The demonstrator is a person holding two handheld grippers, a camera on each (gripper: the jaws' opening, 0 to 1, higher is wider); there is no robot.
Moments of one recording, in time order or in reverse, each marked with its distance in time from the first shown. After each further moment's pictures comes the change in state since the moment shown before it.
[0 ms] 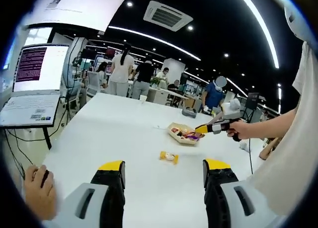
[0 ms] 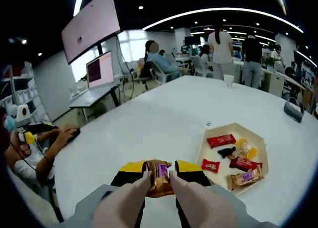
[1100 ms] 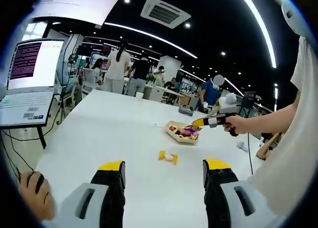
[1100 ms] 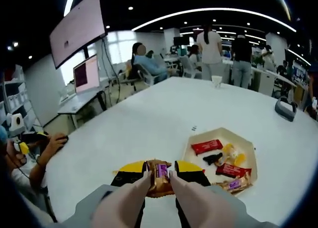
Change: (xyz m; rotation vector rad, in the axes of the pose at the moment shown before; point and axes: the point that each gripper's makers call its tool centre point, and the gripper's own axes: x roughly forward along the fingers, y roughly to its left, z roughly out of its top) left arm 0.018 0.012 -0.001 -0.022 0.017 -0.045; right arm 0.007 -0.037 0.019 0.030 0.000 -0.100
